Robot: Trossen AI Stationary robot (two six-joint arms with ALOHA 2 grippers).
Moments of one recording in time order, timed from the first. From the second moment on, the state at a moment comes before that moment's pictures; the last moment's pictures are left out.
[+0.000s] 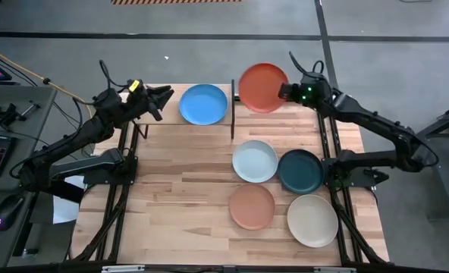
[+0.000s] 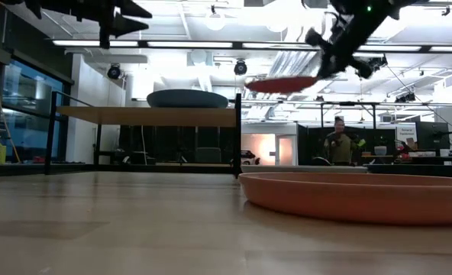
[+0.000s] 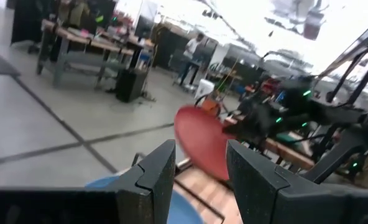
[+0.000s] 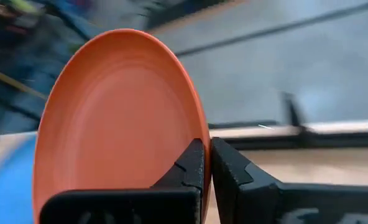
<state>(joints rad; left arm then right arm) 0.65 0.70 0.65 0.13 0.07 -0.37 -0.66 1.10 0.97 -0.40 0.32 0.77</state>
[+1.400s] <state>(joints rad) 0.71 0.88 0.92 -0.22 0.08 -0.17 -0.46 1.87 1.66 -0.44 0.10 0.81</state>
